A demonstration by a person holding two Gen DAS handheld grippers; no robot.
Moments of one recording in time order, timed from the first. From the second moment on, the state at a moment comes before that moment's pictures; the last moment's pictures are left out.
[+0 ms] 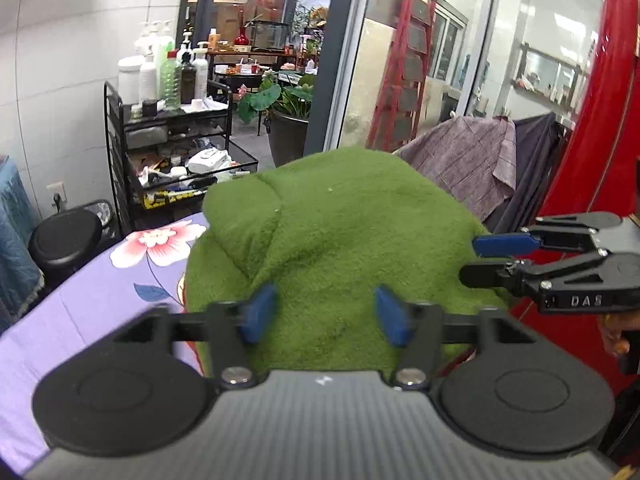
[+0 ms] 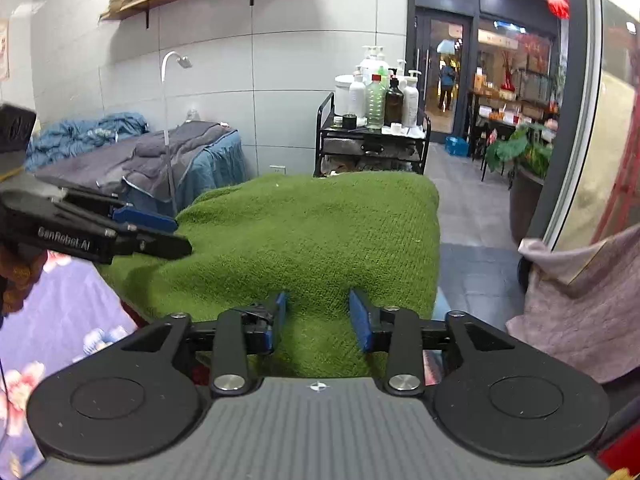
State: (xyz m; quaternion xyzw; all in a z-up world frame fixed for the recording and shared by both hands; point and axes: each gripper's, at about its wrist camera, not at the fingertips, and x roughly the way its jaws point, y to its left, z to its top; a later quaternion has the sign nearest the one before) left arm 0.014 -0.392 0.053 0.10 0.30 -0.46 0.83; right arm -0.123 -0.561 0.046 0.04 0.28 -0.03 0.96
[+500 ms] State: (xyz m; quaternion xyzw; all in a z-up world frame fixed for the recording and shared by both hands) left arm -0.029 -0.399 0.163 0.25 0.26 -0.45 0.82; right arm -0.100 -0.574 0.130 0.10 0.29 -0.02 0.95
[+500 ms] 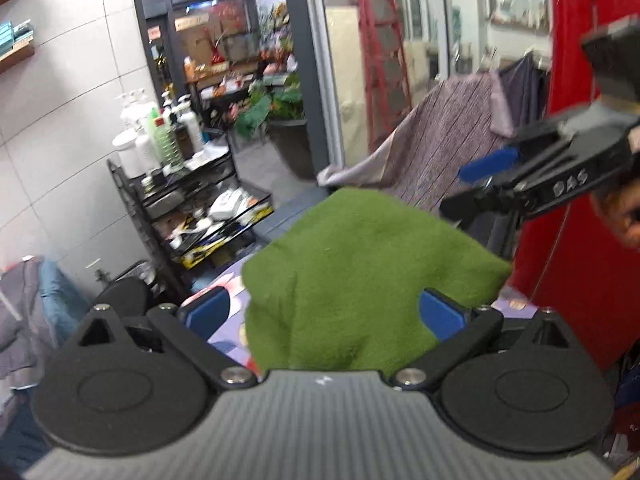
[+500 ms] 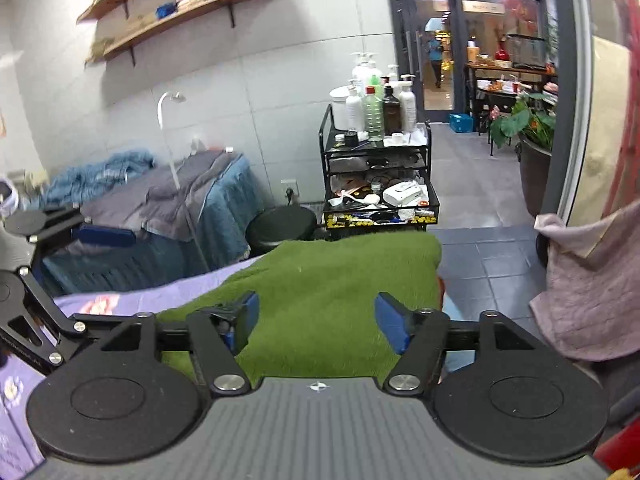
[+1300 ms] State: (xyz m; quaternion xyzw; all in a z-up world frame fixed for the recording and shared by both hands) left arm -0.009 -0.428 0.147 0.31 0.41 -0.39 0.76; right arm -0.051 -0.535 0.119 -0.06 0.57 0.05 0.82
